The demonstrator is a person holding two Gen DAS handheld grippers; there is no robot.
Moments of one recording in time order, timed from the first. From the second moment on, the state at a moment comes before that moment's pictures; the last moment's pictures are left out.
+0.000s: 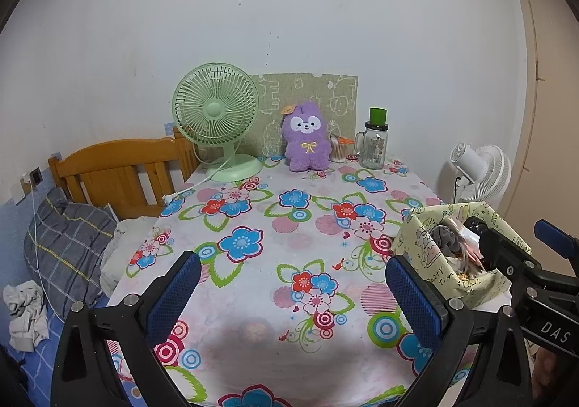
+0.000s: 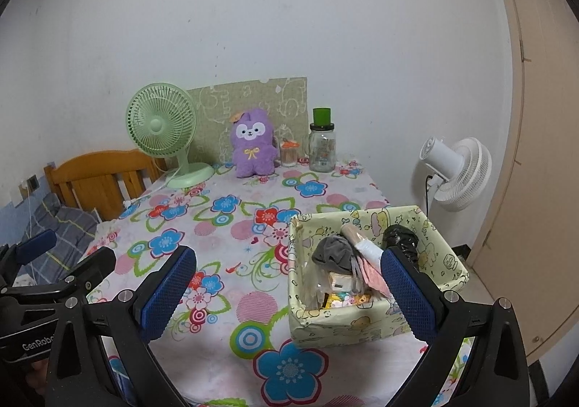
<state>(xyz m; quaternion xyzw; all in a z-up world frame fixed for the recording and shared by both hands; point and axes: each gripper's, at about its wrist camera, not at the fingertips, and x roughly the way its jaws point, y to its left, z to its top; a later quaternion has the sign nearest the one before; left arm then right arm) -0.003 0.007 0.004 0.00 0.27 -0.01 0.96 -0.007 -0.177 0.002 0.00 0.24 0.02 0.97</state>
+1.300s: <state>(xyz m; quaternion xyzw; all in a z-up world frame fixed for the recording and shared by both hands) -0.001 0.002 0.005 0.00 0.27 -0.01 0.96 -0.004 -0.177 0.001 0.00 0.24 0.02 0.97</state>
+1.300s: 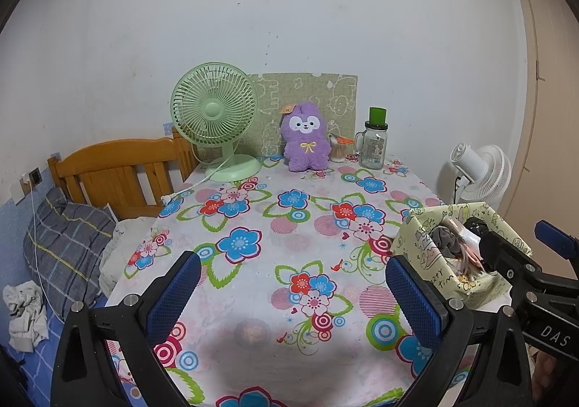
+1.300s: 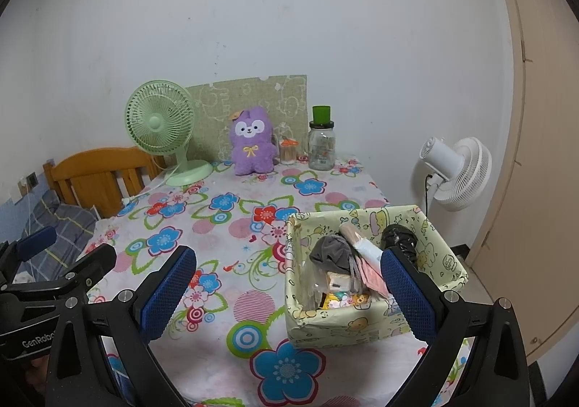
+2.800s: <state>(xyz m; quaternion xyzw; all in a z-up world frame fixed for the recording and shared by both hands) 0.002 0.000 0.003 0.01 0.27 -0.01 0.96 -0.006 -0.179 -0.001 -0.01 0.23 0.01 0.97</state>
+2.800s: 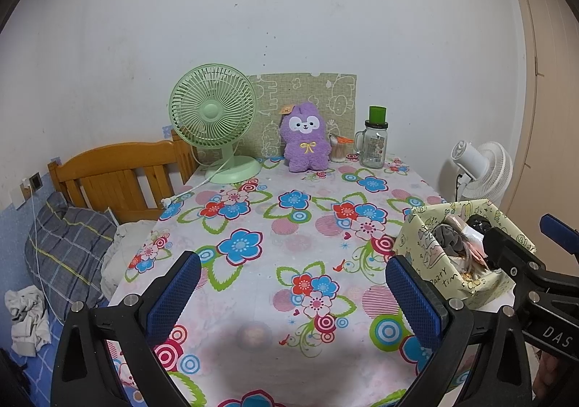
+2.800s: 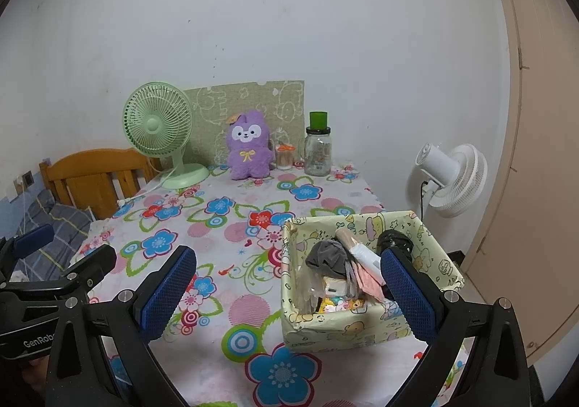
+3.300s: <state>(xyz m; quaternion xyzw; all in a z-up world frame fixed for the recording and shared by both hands) 0.005 0.003 0.004 0.01 0.27 -0.01 0.96 -0.007 -0.177 0.000 -0.02 0.22 0.01 0.97</state>
